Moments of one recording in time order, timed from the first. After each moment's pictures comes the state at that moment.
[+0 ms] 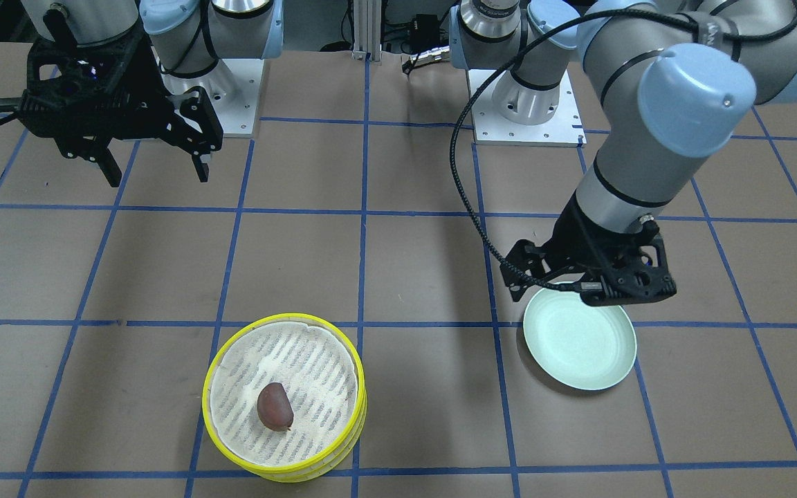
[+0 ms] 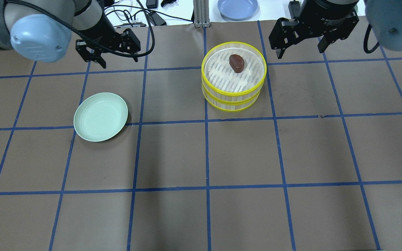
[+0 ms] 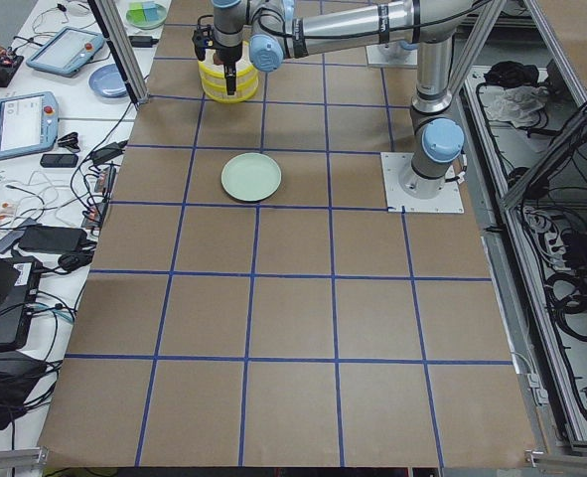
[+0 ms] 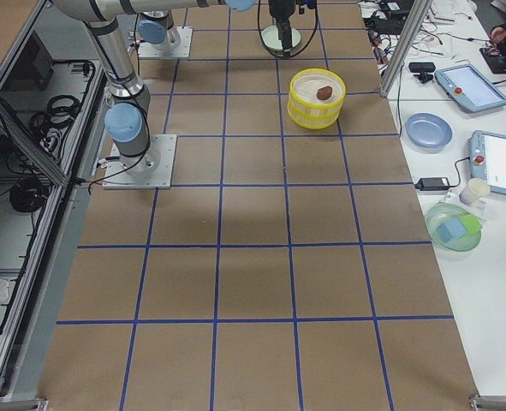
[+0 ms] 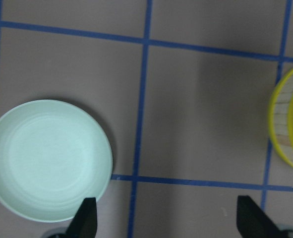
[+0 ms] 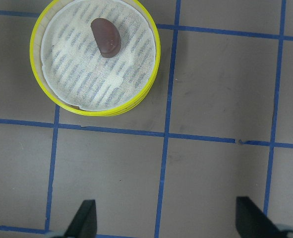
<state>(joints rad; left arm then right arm) -1.55 -1.78 -1.49 -1.36 1.55 -0.08 1.62 -1.55 1.48 -1.64 -1.57 -0.05</state>
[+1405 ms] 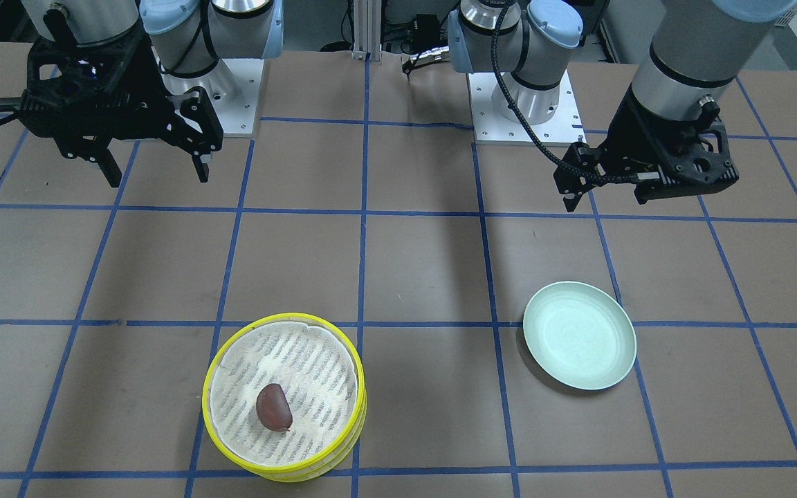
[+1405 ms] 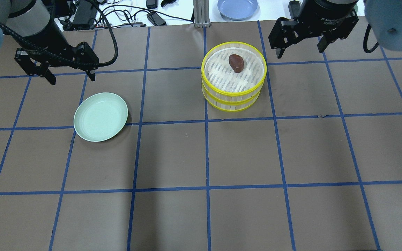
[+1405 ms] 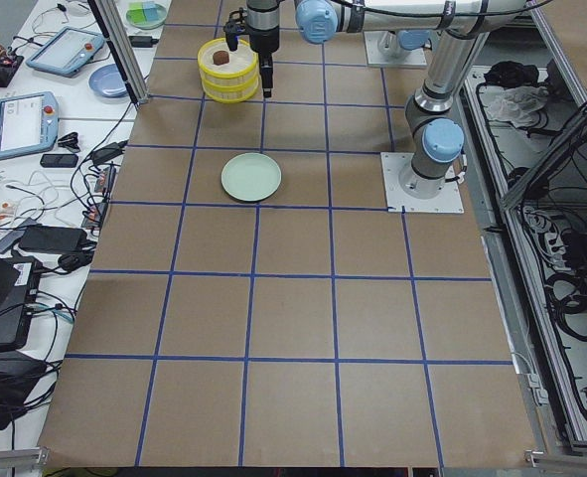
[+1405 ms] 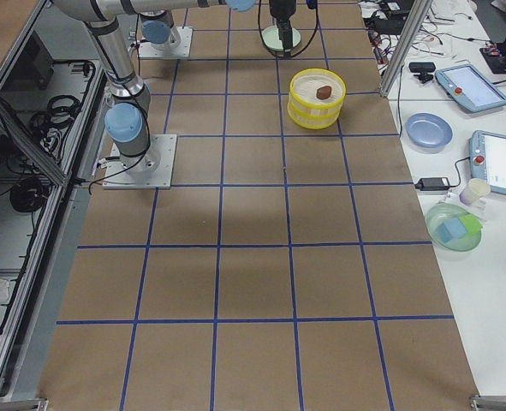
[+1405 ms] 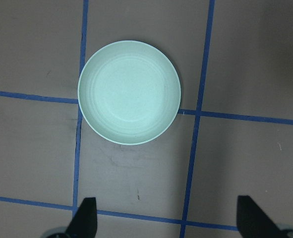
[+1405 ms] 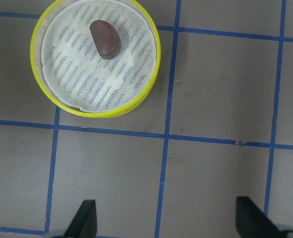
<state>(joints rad) -1.49 -1.60 -1.55 -1.55 1.63 -0.02 1.62 -1.55 1.48 -1.65 -1.57 -0.05</state>
